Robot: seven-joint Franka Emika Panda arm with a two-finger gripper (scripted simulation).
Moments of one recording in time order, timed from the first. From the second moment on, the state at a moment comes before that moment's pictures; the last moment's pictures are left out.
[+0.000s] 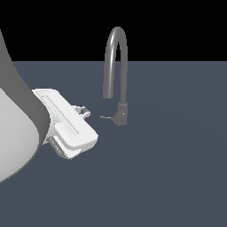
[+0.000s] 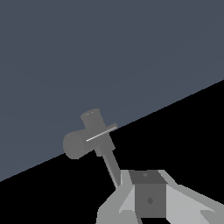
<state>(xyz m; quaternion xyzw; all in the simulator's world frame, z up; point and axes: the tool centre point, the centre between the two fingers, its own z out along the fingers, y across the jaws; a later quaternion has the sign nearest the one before) -0.098 0.084 0.154 0.39 0.66 -0.06 0.64</state>
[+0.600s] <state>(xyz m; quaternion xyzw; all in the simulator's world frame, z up) -0.083 0.063 0.114 0.27 0.69 -0.07 0.67</state>
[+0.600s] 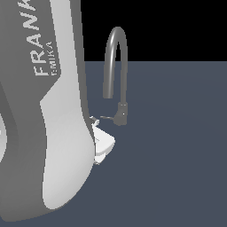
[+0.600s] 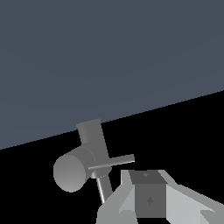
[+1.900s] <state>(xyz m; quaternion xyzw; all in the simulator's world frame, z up) -0.052 0.022 0.070 0.09 0.70 -0.09 0.70</state>
